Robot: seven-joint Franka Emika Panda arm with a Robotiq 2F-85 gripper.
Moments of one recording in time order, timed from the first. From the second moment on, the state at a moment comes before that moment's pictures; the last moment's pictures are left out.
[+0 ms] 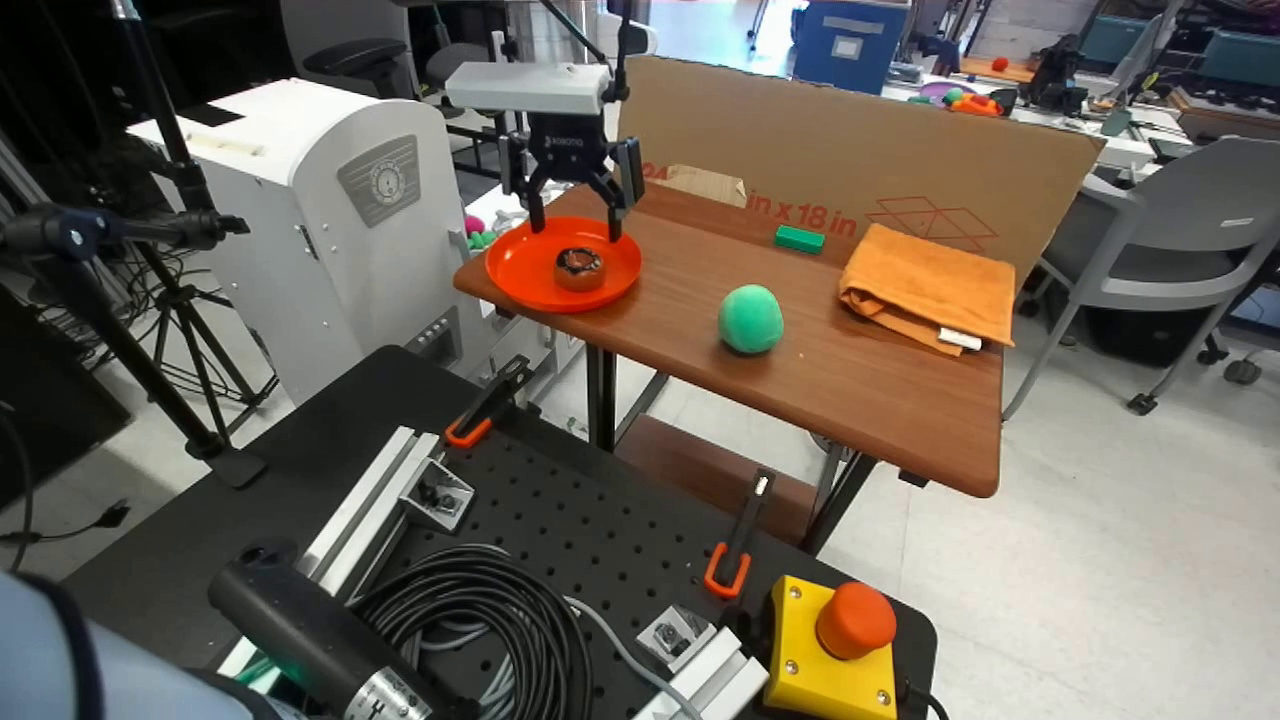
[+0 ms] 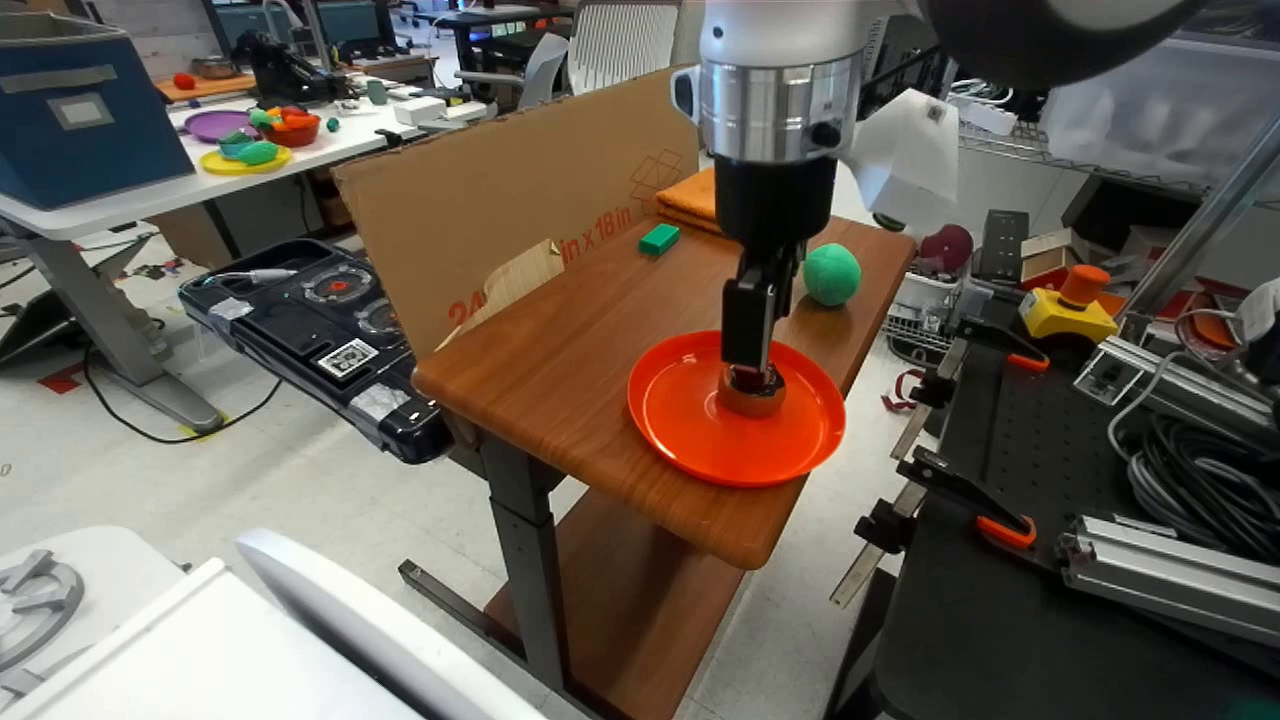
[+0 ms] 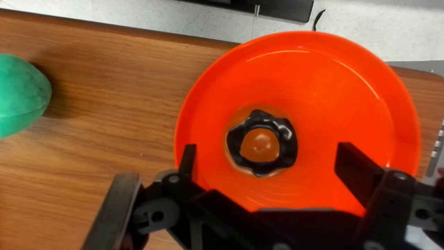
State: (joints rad) arm 0.21 0.36 0.16 -2.17 -0.24 2.38 0.32
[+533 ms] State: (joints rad) arm 0.25 0.48 0.12 -2.11 -0.25 2.38 0.32
